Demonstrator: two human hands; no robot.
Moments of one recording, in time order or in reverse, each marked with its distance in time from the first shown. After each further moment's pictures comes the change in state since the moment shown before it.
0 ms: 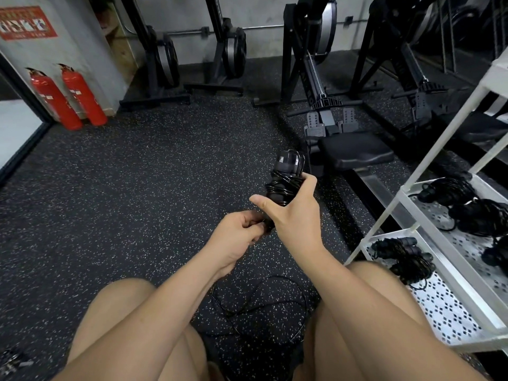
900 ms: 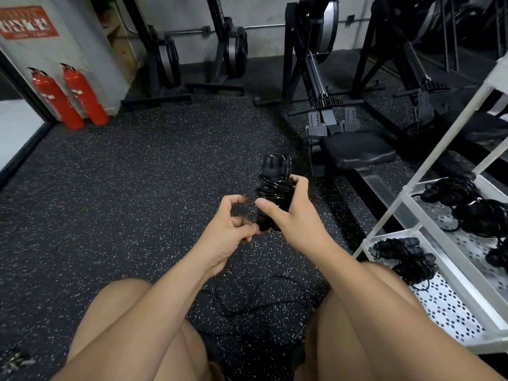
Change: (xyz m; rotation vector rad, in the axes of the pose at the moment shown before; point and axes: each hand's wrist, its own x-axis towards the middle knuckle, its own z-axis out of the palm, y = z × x) left_hand -0.005 0.004 -0.020 -0.094 0.024 0.001; right_hand 0.003 0.007 -0.015 0.059 -0.331 -0.050
